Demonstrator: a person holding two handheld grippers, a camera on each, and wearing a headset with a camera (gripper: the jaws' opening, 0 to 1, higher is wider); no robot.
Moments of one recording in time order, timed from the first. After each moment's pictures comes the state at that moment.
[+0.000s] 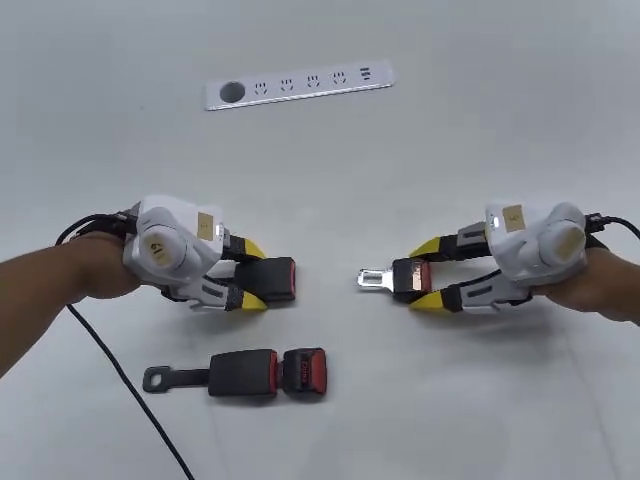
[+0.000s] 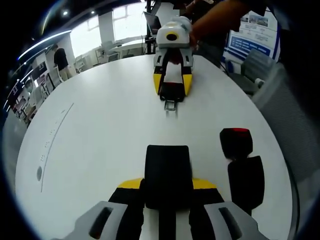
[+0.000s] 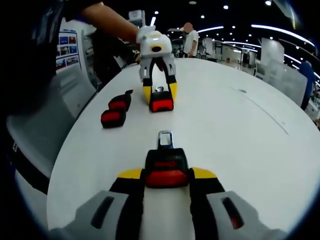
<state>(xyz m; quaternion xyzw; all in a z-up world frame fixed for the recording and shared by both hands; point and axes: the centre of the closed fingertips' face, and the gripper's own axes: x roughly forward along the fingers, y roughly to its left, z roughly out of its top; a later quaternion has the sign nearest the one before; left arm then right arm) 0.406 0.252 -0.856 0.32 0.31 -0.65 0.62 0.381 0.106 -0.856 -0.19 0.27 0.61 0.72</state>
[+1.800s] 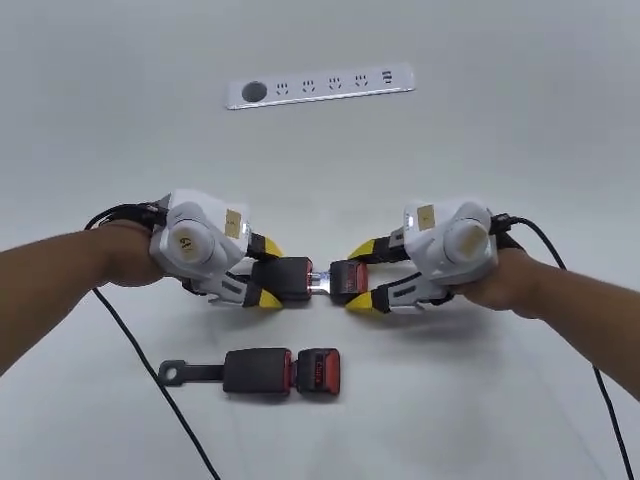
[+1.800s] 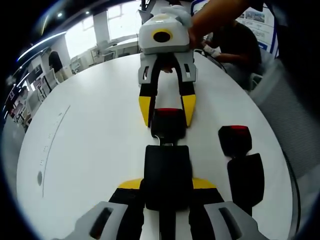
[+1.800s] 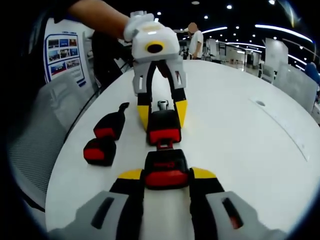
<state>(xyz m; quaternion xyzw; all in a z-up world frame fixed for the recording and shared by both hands) 0.401 0.251 -0.856 0.33 0.31 -0.66 0.60 0.391 0.189 -0.860 -0.18 0.27 0.62 0.71</state>
